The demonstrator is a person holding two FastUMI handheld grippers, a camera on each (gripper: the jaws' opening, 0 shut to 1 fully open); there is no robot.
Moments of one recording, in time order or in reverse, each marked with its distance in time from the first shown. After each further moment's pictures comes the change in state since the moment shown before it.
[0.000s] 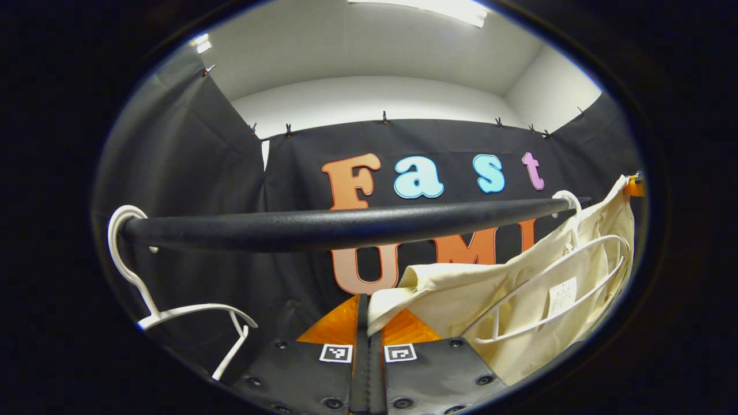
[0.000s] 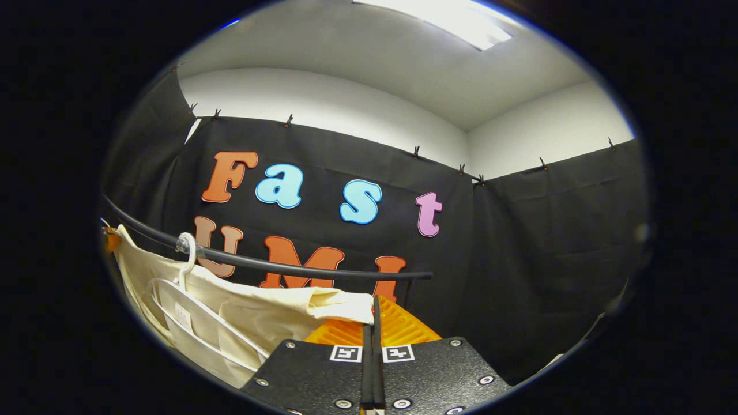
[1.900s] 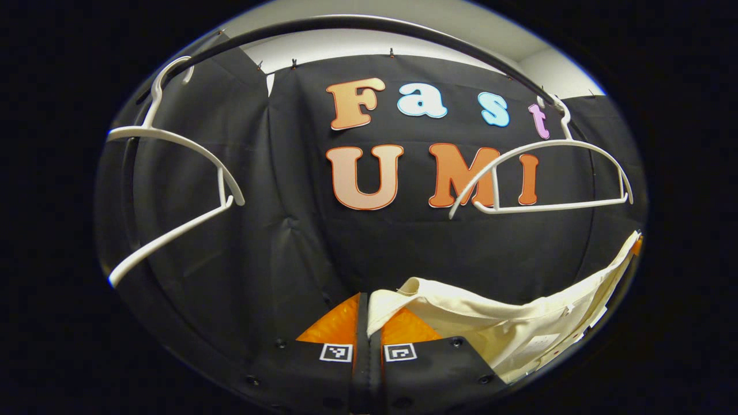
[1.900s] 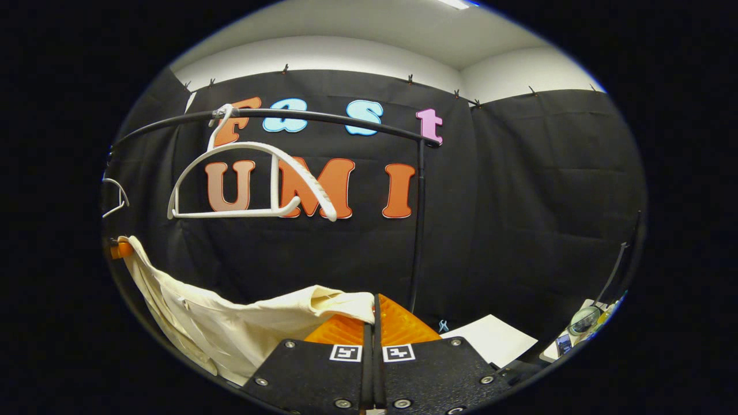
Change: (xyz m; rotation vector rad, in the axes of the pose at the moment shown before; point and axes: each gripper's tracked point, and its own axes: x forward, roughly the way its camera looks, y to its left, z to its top) left arm -0.073 -0.023 -0.170 -0.061 0.356 0.015; right arm -0.110 0.051 -0.231 0.127 0.314 0.015
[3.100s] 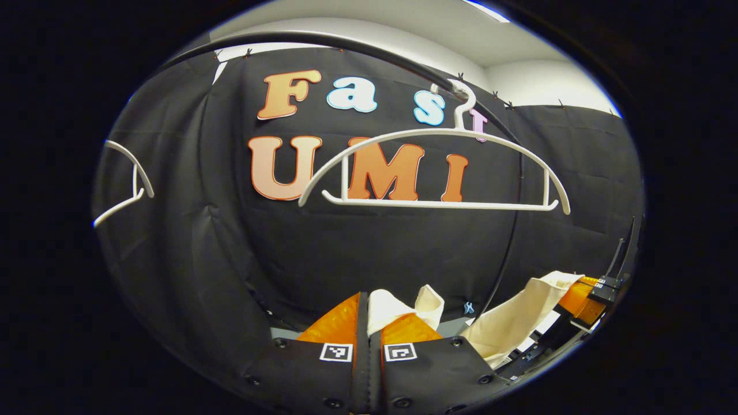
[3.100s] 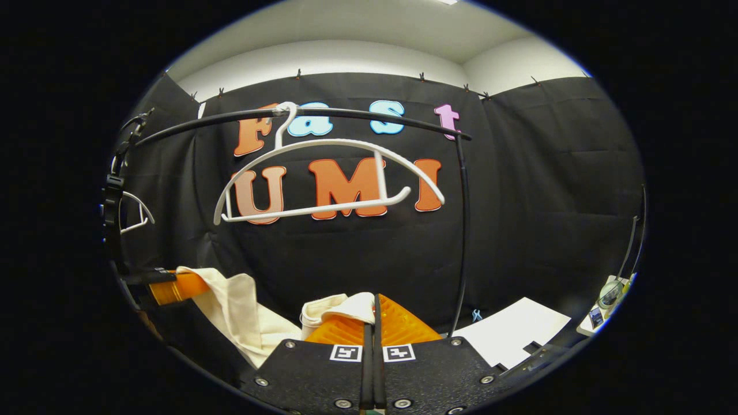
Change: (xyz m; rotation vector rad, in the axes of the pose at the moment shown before) left arm -0.020 -0.161 -0.002 -0.067 0.053 -0.338; right arm -0.036 0.131 -0.010 0.103 0.012 0.119
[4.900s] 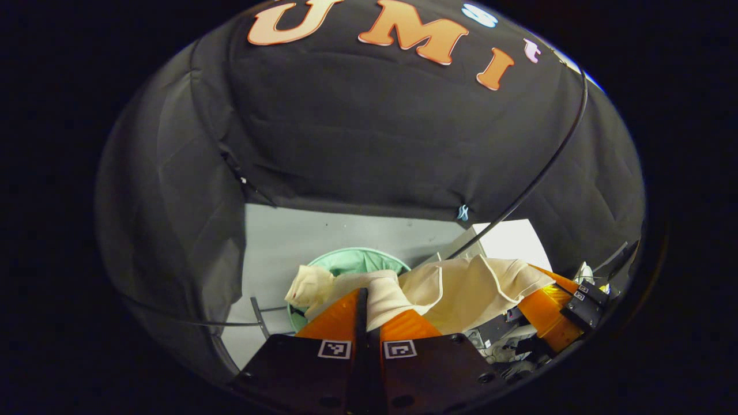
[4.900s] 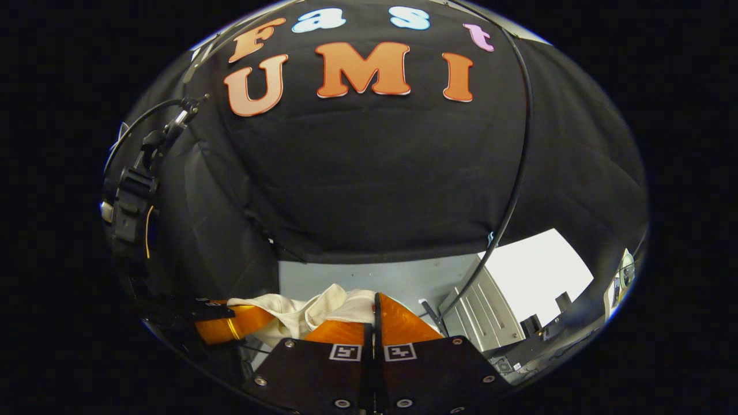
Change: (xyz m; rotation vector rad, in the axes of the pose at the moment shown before) left arm 0.062 -0.006 -0.284 -0.182 0.722 0.009; right arm 0.080 0.022 -0.265 -0.035 0.579 0.031
